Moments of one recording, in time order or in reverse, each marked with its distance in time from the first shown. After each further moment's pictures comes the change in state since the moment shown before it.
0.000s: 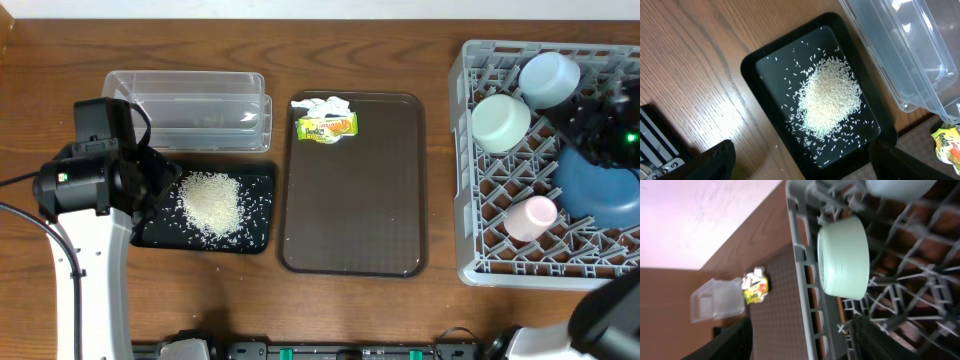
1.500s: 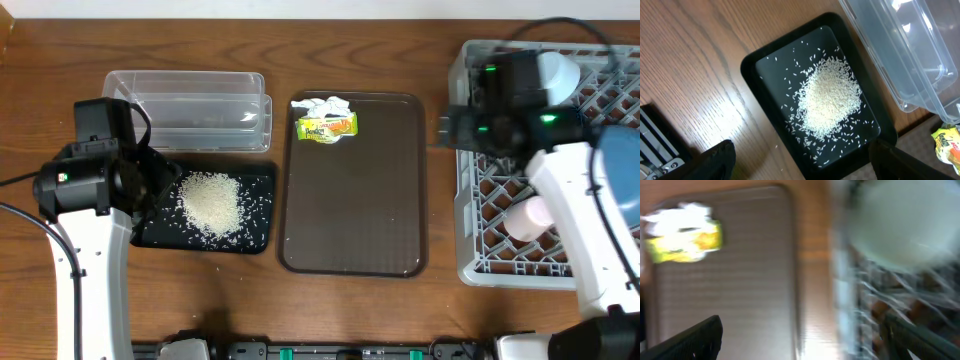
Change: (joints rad) left arm 0.000 0.000 0.000 -0.001 0.000 0.000; right arm 0.686 -0.074 0.000 -0.089 0.798 0.163
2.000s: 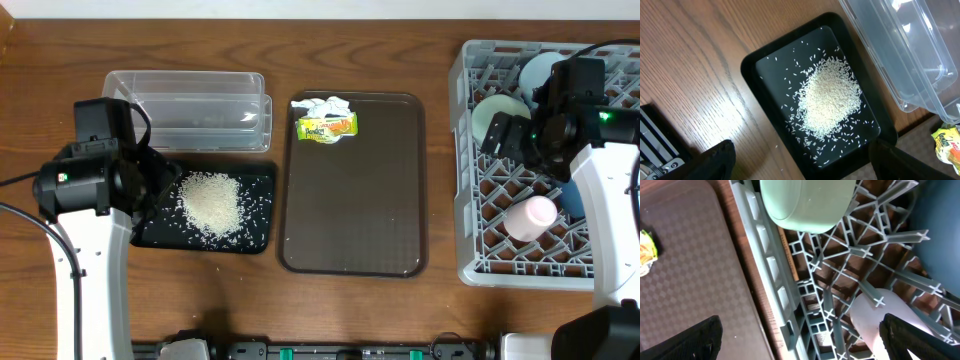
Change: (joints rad) left arm 0.000 0.000 0.000 0.000 0.000 0.000; right arm -0.211 0.000 0.000 -0.127 -0.038 0.009
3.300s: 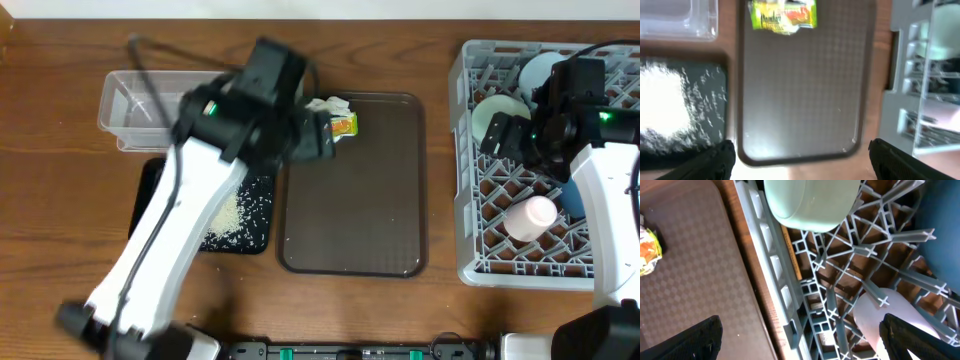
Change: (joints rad) left arm -0.624 0.376 0.476 0.000 0.257 0.291; right arm -0.001 0.000 0.000 0.000 -0.013 0.000
